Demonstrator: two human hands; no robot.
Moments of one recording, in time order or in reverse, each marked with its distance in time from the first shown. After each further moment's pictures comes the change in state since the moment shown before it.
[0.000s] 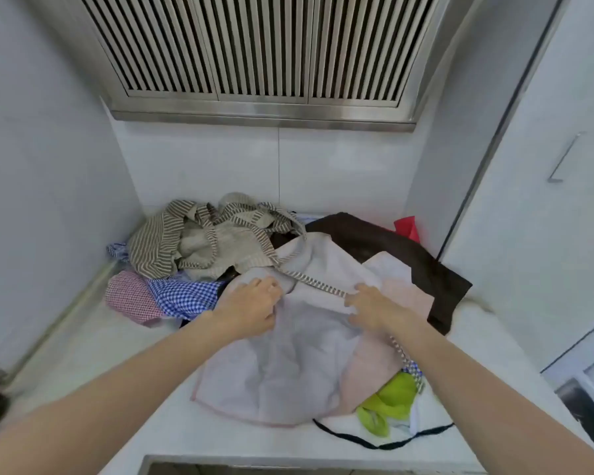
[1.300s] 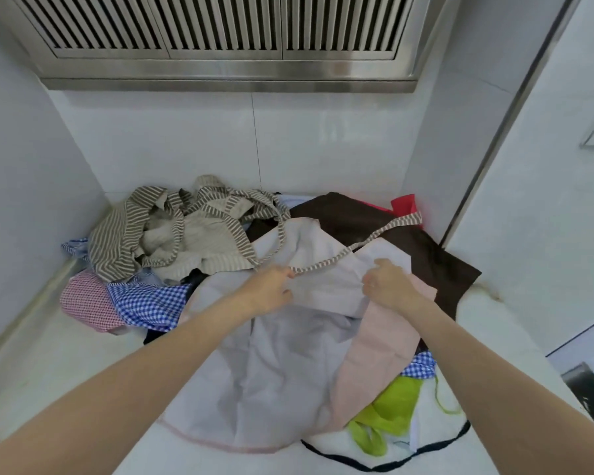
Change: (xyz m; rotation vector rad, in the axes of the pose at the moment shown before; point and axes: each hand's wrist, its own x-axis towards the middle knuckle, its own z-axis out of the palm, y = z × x) left_hand 0.100 0.021 0.017 -0.637 -0.055 -0.169; right_hand 0.039 0.066 -0.005 0.207 0.136 0.193
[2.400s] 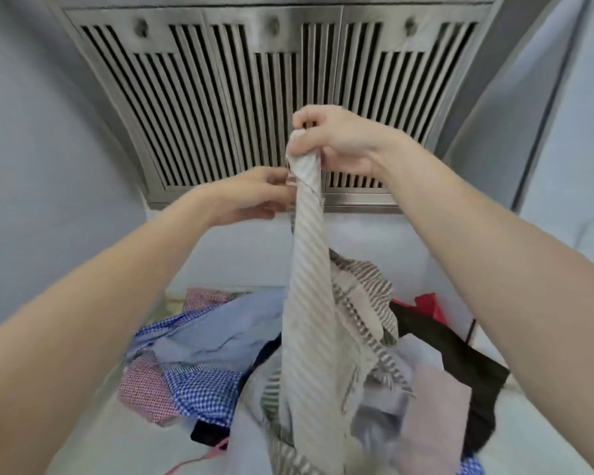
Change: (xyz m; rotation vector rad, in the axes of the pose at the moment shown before) left_hand -0.094 0.071 -0.303 -0.583 0.012 0.324; right_hand -0.097 -0.250 -0.320 0.996 -0.030 -0.804
